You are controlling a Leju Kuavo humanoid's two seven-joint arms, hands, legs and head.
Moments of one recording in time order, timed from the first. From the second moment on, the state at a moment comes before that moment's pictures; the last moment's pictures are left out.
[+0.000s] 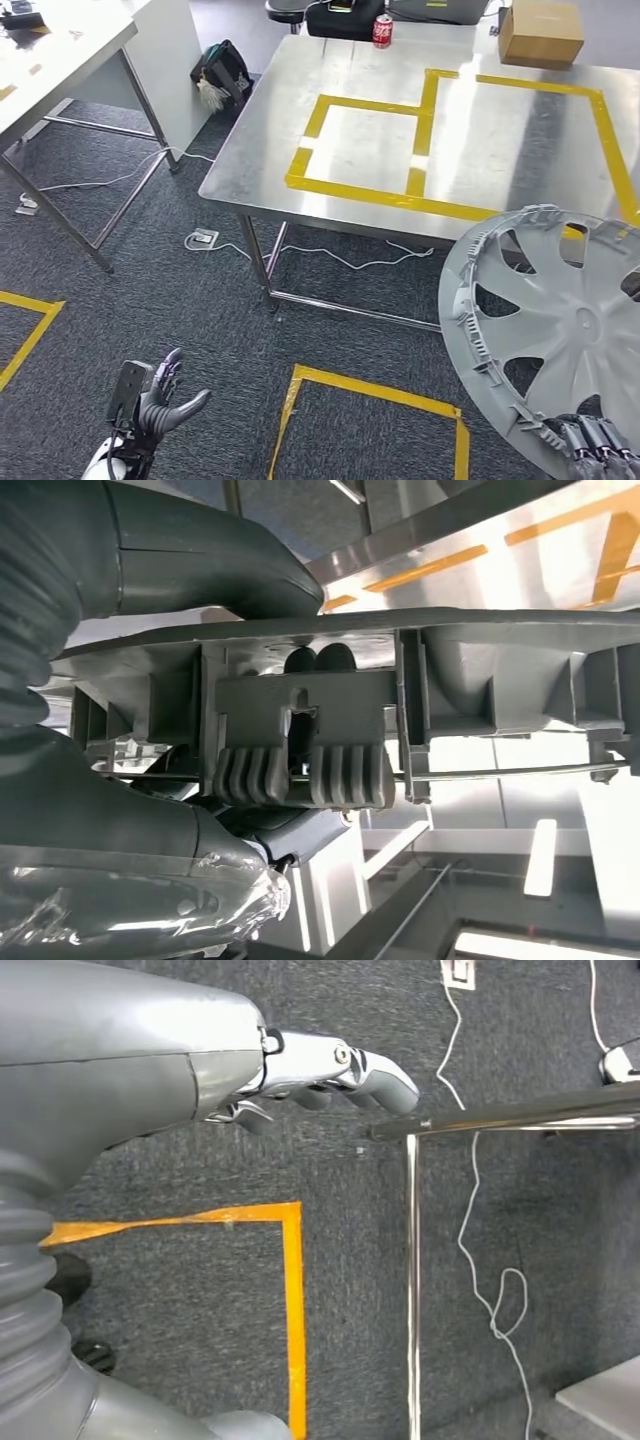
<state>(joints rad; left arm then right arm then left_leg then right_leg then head) 0.10 -0.06 -0.14 -1.01 -0.12 -0.09 -0.30 0.84 -0.24 0.19 -2.33 1.57 -0.59 0.32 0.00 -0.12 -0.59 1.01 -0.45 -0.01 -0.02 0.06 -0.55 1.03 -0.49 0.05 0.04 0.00</state>
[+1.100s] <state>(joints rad) 0.12 -0.03 -0.13 -1.04 -0.06 -0.14 -0.11 0.74 -0.30 0.26 -2.26 1.26 -0.68 0.42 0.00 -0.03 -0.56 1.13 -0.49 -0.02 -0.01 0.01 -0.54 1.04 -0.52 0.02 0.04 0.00</state>
